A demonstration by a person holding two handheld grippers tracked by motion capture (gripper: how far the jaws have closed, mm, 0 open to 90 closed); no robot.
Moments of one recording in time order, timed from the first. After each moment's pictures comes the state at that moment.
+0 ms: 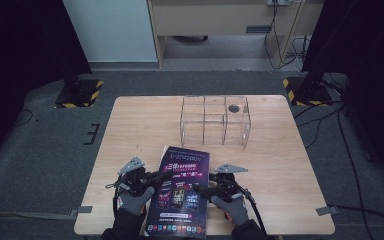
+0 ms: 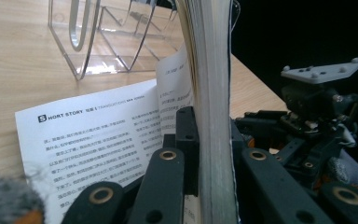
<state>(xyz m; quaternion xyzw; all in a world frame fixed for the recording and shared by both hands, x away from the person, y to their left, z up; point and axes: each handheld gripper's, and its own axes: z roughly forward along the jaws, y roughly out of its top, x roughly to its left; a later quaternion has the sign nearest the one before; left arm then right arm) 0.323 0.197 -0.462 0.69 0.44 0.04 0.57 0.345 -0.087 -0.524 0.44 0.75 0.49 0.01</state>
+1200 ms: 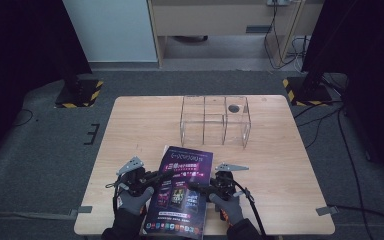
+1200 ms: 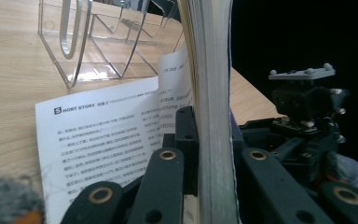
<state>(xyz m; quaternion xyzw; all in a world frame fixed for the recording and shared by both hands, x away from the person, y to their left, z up) 0.324 0.199 -0.465 0.69 0.44 0.04 0.58 0.346 -0.086 -0.520 0.42 0.71 0.55 -0.08</state>
